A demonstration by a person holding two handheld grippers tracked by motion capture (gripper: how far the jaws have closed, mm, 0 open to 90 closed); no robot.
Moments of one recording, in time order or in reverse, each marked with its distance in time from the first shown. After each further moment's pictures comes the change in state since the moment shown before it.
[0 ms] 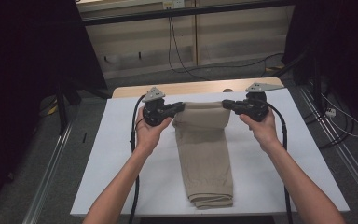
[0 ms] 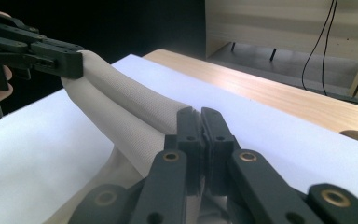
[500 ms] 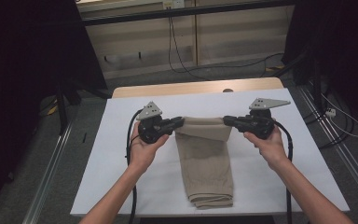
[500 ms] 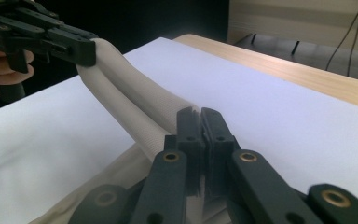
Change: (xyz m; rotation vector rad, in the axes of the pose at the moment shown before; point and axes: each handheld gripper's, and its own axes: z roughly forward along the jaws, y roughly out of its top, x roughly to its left) left arm -0.035 -0.021 -0.035 0.008 -0.055 0.038; right arm 0.038 -0.022 -0.033 0.032 0.075 -0.032
